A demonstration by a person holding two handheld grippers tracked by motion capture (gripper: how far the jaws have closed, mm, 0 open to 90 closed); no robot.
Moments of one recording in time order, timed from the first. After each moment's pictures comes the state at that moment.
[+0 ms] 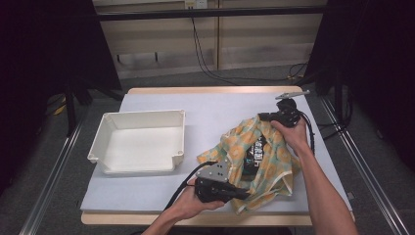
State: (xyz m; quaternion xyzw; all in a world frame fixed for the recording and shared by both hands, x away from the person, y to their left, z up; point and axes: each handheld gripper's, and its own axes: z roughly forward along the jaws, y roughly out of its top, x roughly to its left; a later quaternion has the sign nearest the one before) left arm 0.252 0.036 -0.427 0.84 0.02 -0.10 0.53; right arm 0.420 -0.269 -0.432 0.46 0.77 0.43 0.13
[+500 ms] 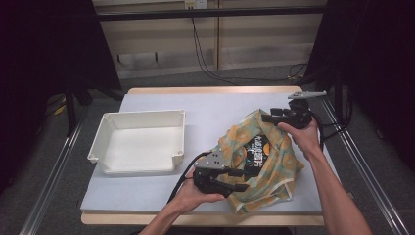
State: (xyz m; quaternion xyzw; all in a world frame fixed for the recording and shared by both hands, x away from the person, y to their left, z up) left arm 0.270 0.038 -0.420 0.83 0.08 -0.06 0.55; right arm 0.388 -0.284 -0.400 0.44 0.75 0.48 0.14
